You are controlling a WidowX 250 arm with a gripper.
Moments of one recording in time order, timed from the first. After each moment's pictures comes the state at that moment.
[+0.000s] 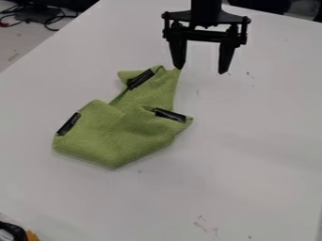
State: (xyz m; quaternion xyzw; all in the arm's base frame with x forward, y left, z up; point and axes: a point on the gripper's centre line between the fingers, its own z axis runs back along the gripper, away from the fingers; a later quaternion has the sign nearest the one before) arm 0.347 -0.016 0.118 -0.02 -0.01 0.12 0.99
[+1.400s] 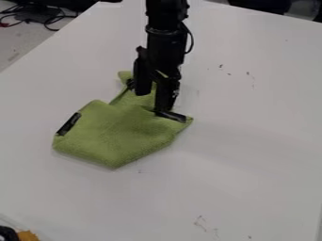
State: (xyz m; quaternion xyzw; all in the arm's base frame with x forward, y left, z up) arm 0.322 0.043 0.048 0.00 0.07 -0.23 0.97
